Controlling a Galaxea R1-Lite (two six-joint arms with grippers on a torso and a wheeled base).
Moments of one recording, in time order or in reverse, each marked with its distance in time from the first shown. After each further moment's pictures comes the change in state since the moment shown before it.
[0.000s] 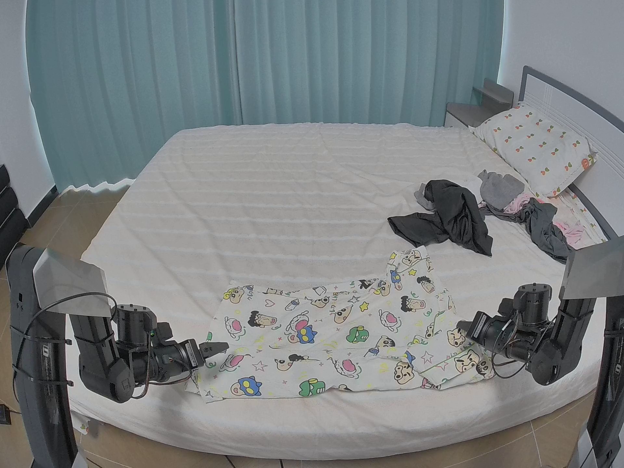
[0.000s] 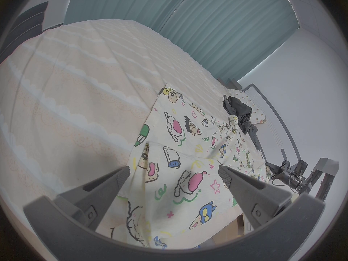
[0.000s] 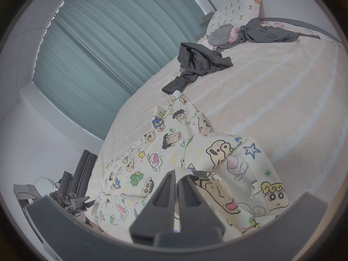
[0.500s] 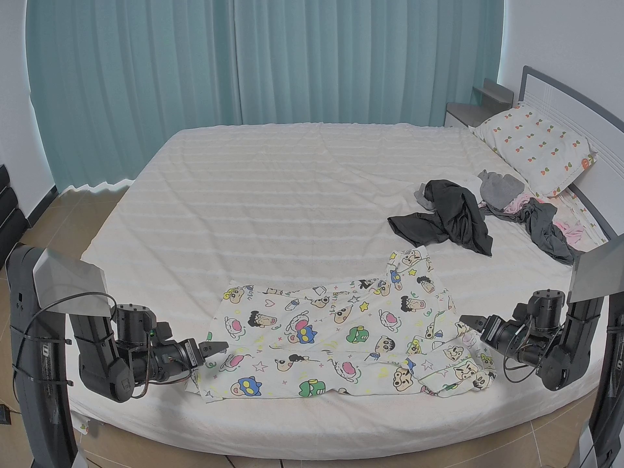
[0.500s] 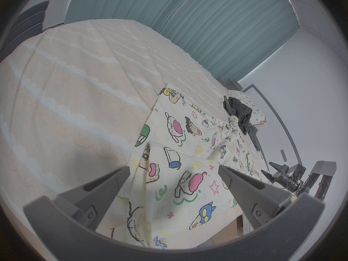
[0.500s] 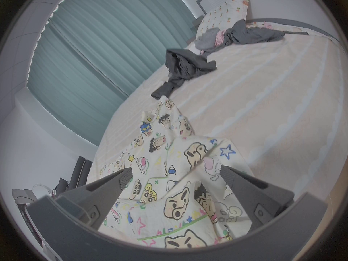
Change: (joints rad) left arm 0.003 0.000 -0.002 -0.004 -0.003 -0.009; right arm -0.066 -0.016 0.115 -0.129 0.000 -0.001
